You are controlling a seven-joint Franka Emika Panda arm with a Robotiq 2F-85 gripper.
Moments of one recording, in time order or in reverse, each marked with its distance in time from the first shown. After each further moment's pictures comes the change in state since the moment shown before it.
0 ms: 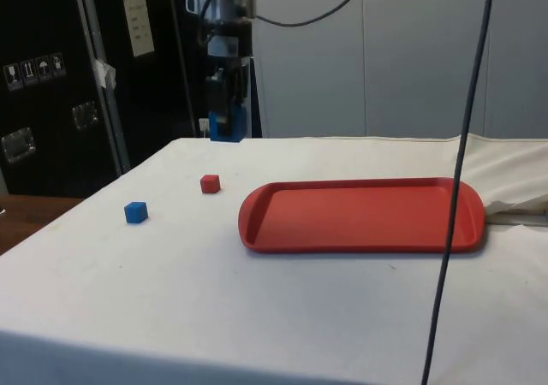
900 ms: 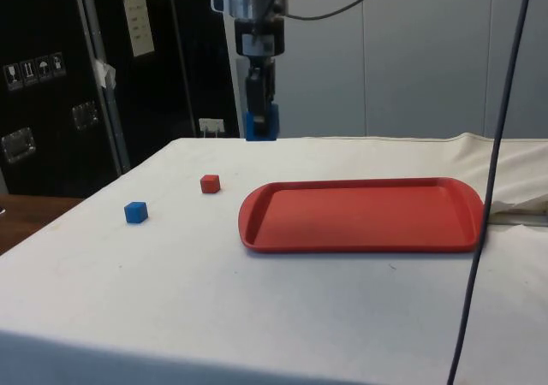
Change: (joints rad) arm -0.003 -0.149 -0.004 -0.162 -0.209 0.017 0.032
